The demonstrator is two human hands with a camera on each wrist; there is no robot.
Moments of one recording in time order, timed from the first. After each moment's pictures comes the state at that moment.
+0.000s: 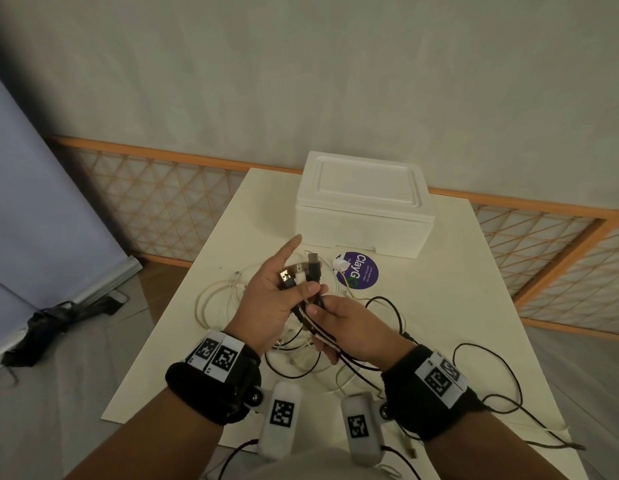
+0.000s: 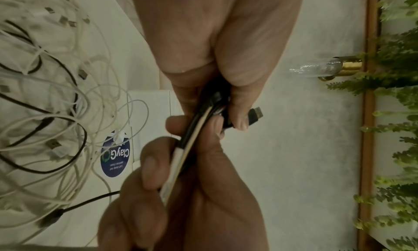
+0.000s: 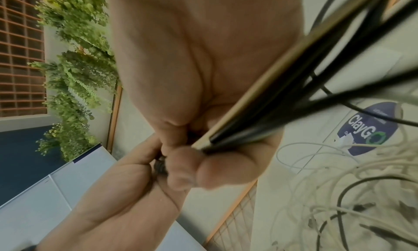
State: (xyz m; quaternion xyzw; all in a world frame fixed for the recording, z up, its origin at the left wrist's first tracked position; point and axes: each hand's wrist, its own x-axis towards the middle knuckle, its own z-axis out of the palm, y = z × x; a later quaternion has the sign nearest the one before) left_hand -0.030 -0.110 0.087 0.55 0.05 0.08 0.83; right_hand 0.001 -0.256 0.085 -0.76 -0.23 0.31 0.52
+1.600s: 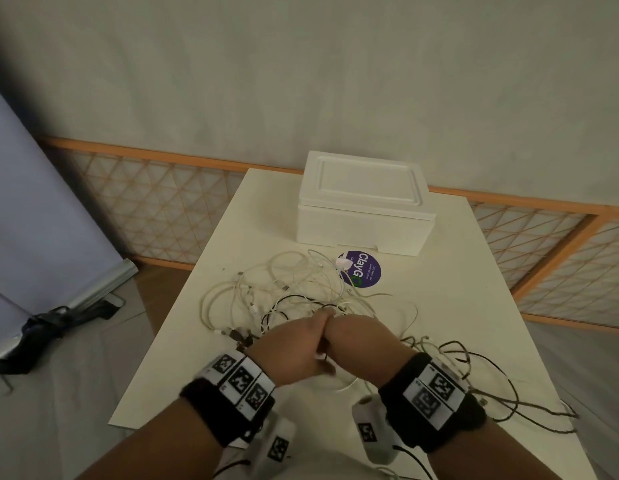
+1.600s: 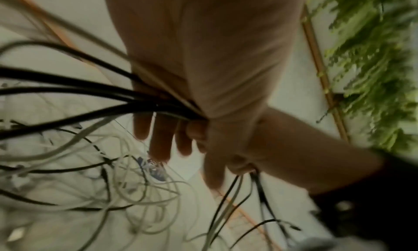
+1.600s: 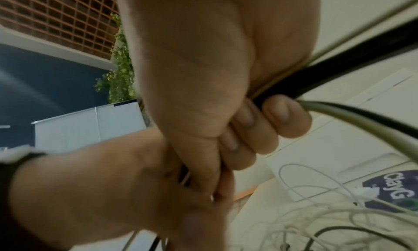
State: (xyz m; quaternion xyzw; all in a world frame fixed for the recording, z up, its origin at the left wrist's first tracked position) left_hand -0.048 -0.104 0.049 0.94 -0.12 -0.14 0.30; right_hand -0.004 -0.248 0.056 -0.91 -0.39 0.12 0.01
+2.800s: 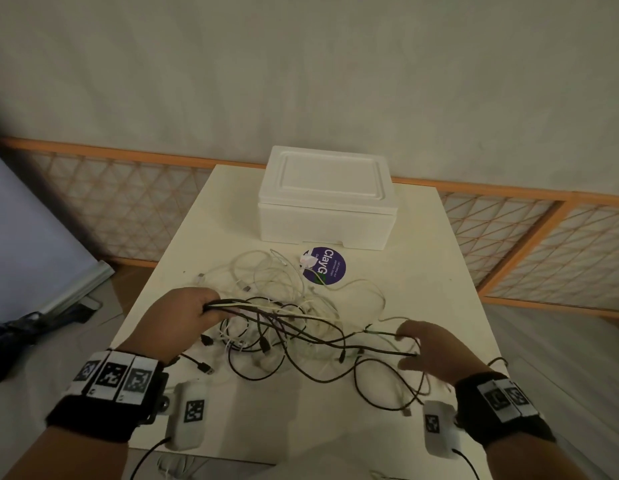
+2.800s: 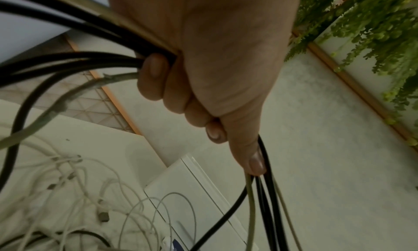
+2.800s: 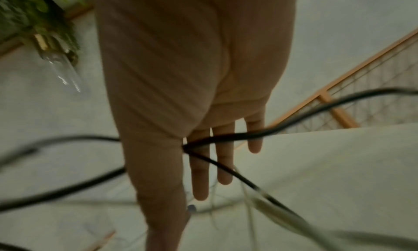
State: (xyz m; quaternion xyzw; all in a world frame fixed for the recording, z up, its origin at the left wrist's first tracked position) left_hand -0.037 -0.046 0.080 0.96 0.05 -0.02 0.28; right_hand 0.044 -0.457 0.023 -0.95 -0.14 0.20 0.20
